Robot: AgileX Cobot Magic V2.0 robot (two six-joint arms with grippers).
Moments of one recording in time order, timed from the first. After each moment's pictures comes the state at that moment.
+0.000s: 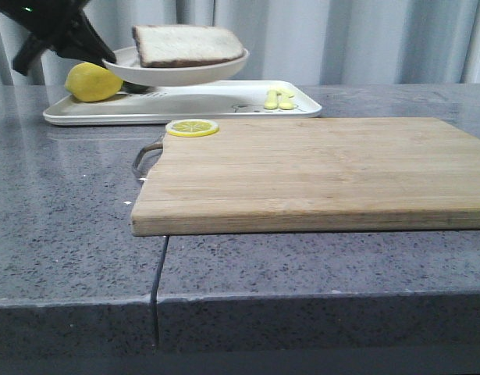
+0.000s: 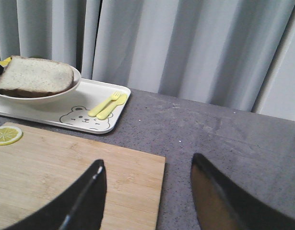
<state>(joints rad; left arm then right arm) -0.01 2.17 -1.97 -0.87 0.88 0.10 0.23 0.35 -0.53 -0.04 0.32 -0.06</state>
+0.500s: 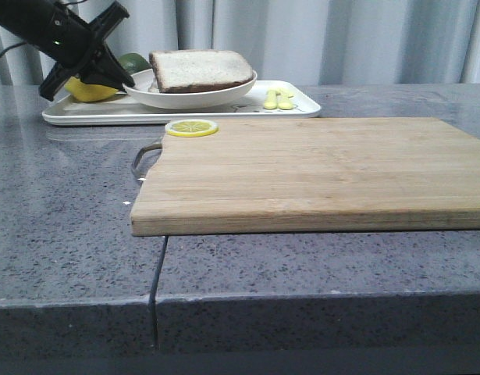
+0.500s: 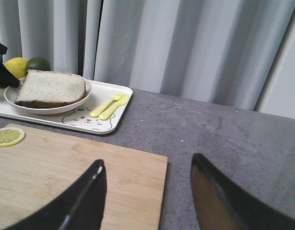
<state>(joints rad) -0.03 2.30 -2.06 -0.91 0.84 0.10 0.23 0.35 -0.53 -0.03 0.32 -0.06</state>
